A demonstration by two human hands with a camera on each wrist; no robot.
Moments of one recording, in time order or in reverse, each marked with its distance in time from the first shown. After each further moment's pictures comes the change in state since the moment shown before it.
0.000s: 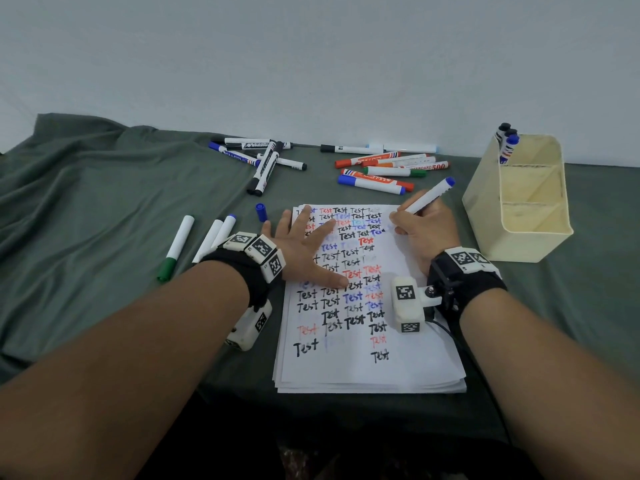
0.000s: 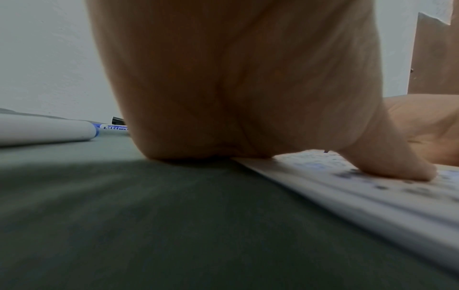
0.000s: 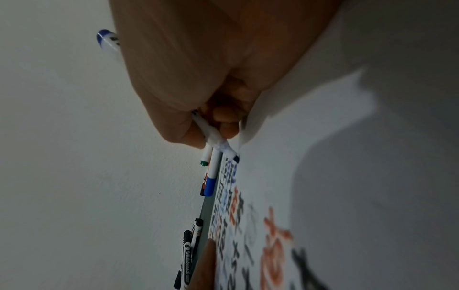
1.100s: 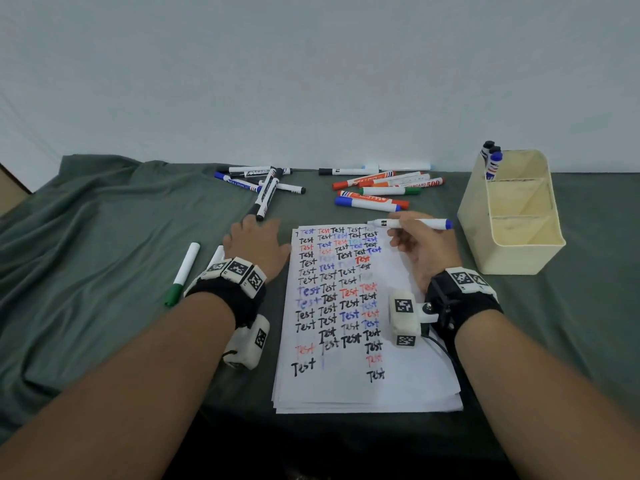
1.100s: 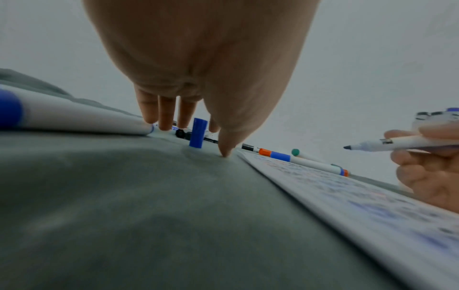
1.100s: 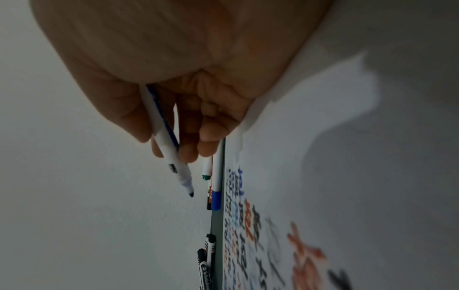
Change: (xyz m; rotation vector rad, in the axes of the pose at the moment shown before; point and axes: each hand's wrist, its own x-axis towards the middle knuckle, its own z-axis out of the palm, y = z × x) left_hand 0.002 -0.031 -0.007 -0.034 0.597 -0.367; right_hand -0.002 0.002 -0.004 0.513 -0.034 0.055
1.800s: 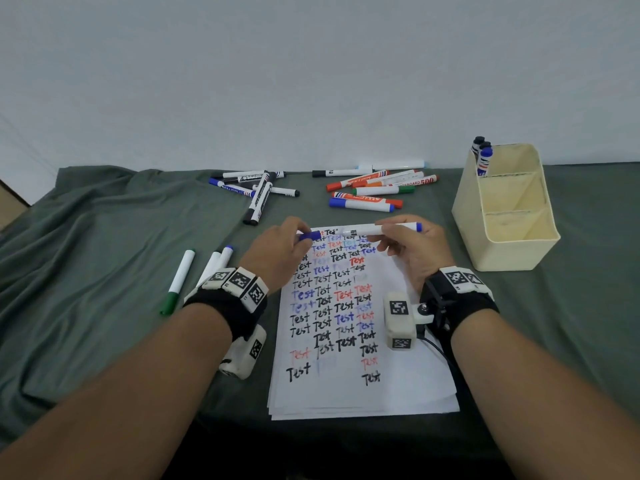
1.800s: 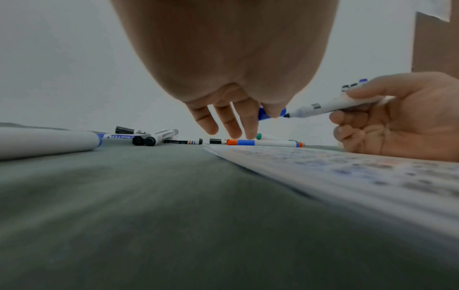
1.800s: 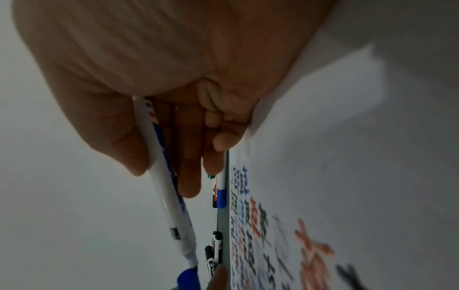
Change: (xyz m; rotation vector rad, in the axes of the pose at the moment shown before) left_hand -0.008 0.027 -0.006 -0.433 -0.015 0.318; right_hand -0.009 -0.003 -0.001 -0.061 -0.128 -0.019
